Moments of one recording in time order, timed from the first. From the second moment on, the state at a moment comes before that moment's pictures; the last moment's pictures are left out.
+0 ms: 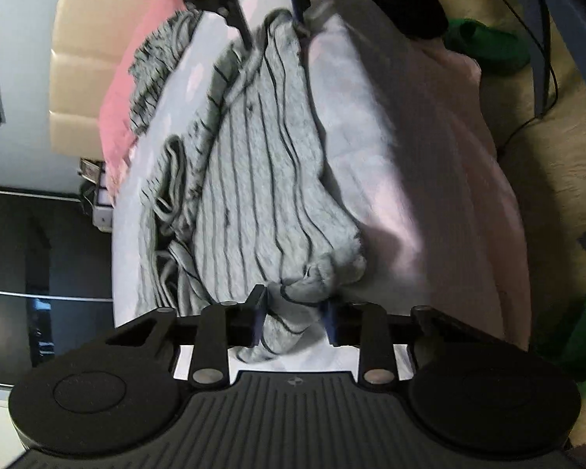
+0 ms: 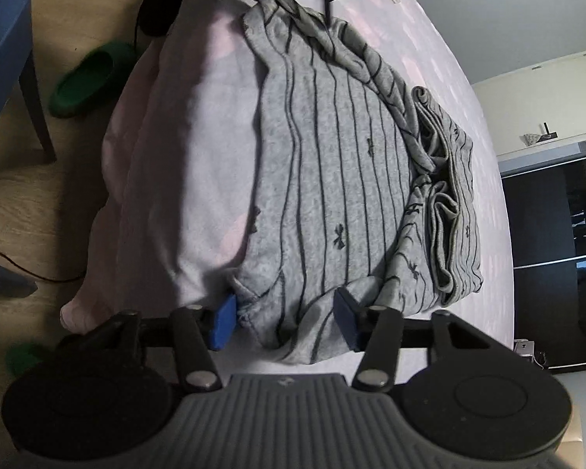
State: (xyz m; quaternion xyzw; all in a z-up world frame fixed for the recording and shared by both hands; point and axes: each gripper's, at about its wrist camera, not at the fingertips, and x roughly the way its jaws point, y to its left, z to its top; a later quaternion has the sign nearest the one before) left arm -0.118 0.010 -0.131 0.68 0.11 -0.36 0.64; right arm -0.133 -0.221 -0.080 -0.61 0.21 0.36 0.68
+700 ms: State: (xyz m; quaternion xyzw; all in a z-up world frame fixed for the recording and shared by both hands) left arm -0.096 0.022 -0.004 0.49 0.24 -0.40 0.74; right arm -0.128 -0.235 0.032 -0.48 0.24 0.37 0.76
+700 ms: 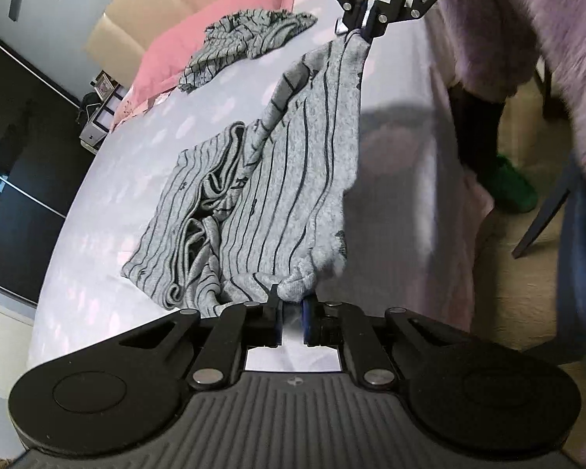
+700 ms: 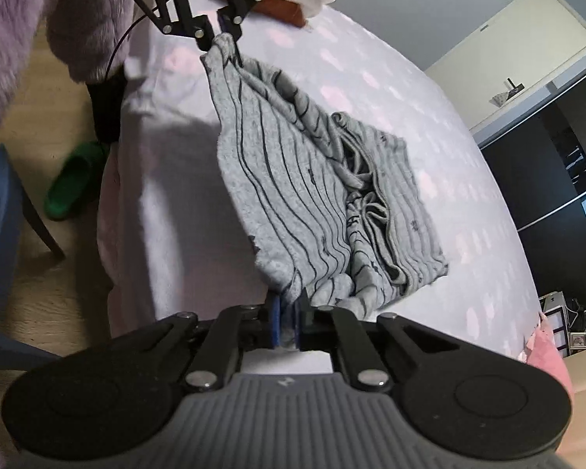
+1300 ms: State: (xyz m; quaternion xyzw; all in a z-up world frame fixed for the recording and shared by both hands) left arm -0.014 0.029 0.061 0.41 0.27 -0.35 0.80; right arm -0.082 -0.243 0.079 -0.40 0.26 0.32 0.82
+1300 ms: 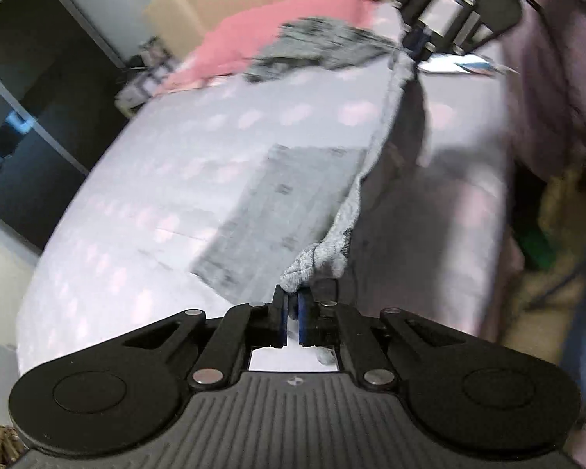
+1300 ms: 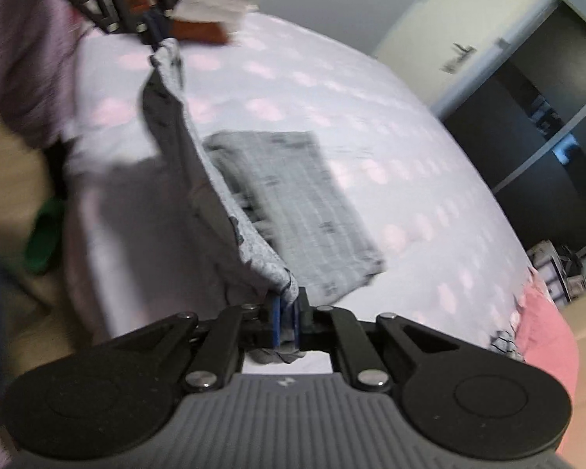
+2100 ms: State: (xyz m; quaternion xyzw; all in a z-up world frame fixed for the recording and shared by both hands) left arm 0.237 0.004 -0.019 0.33 0.40 -0.25 0.82; right arm 0.202 -0.205 -0.014 -0.29 0.41 0.28 0.82
